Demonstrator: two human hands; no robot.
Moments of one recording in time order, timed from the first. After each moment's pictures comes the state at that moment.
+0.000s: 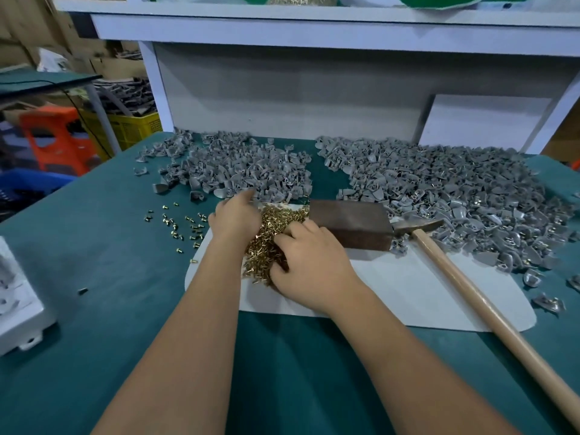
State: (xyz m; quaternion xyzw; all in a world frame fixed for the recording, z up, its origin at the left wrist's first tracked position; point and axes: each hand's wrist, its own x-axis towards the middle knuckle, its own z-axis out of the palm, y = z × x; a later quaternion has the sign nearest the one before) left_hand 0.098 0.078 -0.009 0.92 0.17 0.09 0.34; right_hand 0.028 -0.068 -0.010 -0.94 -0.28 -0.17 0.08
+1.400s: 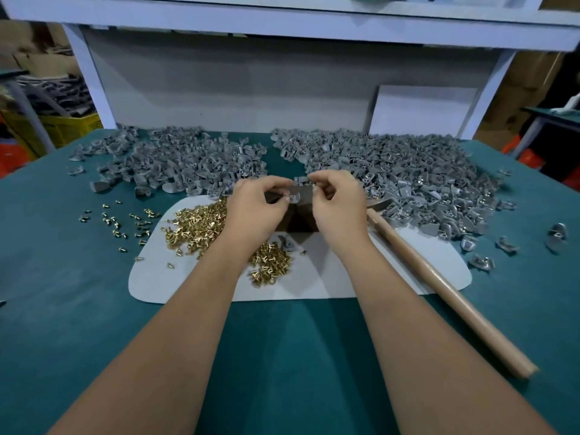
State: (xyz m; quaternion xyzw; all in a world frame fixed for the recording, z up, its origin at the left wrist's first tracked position) left_hand 0.073 -0.002 -0.001 0.85 -0.10 0.17 0.48; right_hand 0.065 -0.142 0.003 -0.83 -0.05 -0.30 0.46
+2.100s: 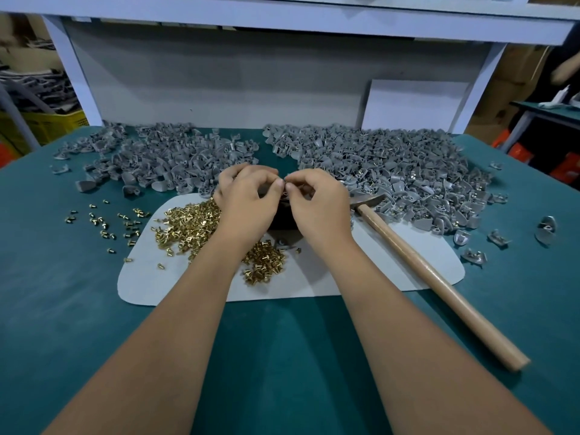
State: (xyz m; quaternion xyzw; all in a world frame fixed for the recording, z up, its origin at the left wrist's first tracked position) left_hand 0.072 -0.008 -0.001 0.86 -0.07 0.22 0.45; right_hand 0.059 -0.125 0.000 -0.82 -0.09 -0.31 0.47
